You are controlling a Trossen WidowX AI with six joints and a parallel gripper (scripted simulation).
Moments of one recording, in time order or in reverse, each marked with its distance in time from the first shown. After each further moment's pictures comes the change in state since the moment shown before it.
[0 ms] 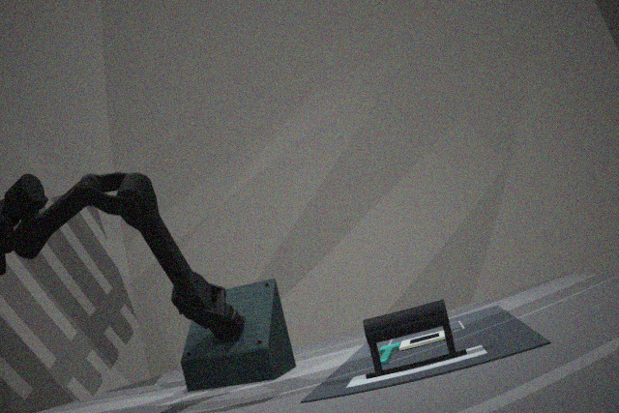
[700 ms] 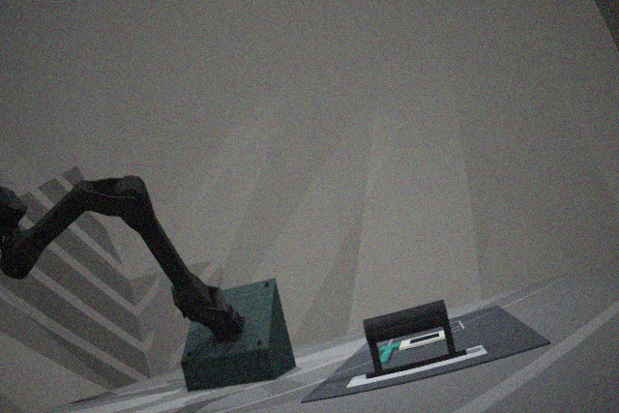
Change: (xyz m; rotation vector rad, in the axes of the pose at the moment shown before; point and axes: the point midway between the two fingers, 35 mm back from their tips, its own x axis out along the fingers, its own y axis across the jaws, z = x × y) arm 0.069 -0.014 -0.005 0.443 0.134 -0.108
